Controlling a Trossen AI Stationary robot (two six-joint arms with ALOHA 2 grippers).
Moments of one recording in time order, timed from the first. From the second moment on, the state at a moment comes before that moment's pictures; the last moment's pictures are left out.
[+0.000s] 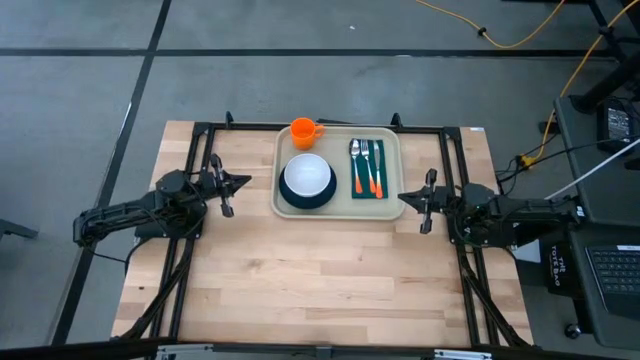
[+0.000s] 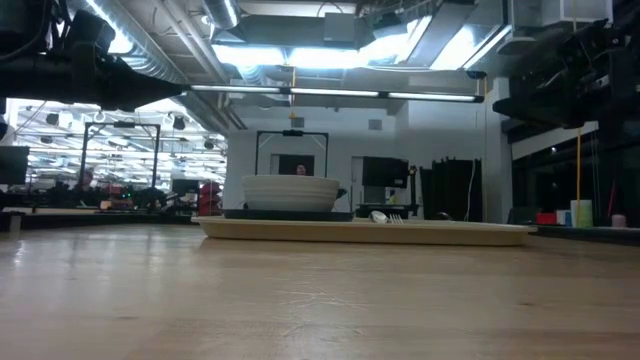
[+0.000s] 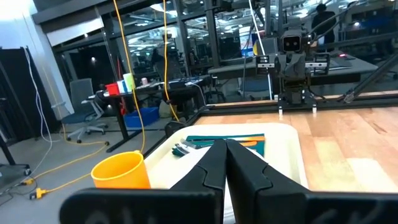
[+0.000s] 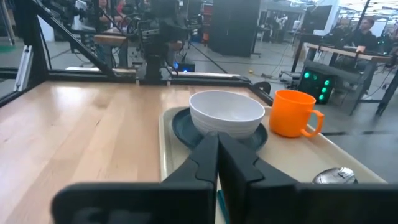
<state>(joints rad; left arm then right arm) 0.31 0.00 0.01 0.07 -0.03 0.14 -0.02 0.10 0.01 0.07 0.17 -0.08</state>
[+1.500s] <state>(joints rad) 0.31 0.00 0.01 0.08 -0.03 0.14 0.01 0.04 0.01 0.05 0.10 -0.06</state>
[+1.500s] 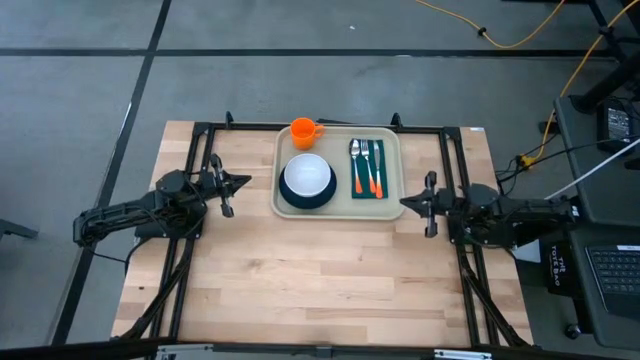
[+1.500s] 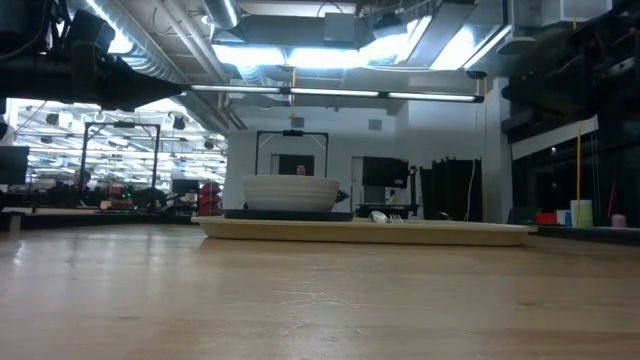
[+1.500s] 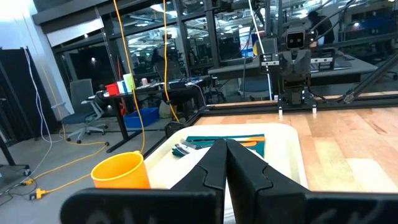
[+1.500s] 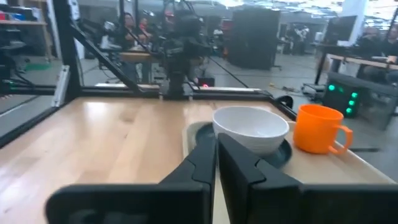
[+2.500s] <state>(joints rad) 0.31 0.00 0.01 0.08 -0.03 0.14 0.04 0.00 0.01 0.04 0.07 -0.11</state>
